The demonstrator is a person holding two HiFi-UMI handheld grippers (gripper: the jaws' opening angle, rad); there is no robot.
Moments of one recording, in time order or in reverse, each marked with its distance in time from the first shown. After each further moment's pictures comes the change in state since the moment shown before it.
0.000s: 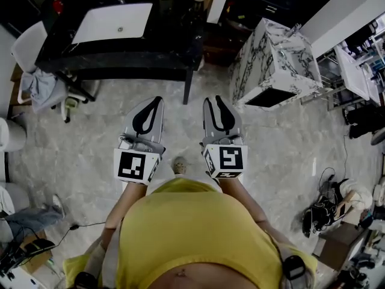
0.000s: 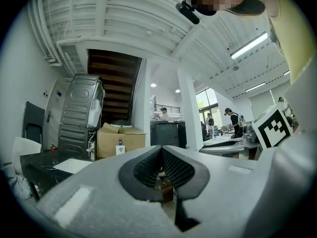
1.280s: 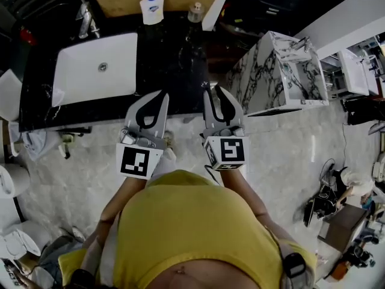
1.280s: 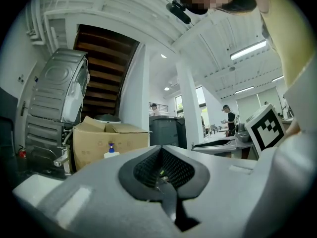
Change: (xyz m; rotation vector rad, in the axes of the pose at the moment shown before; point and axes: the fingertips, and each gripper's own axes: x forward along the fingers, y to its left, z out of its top) left arm 0.275 0.176 -0.032 0.012 0.022 -0.193; right arm 0.310 -0.080 0.001 0.001 0.022 -0.106
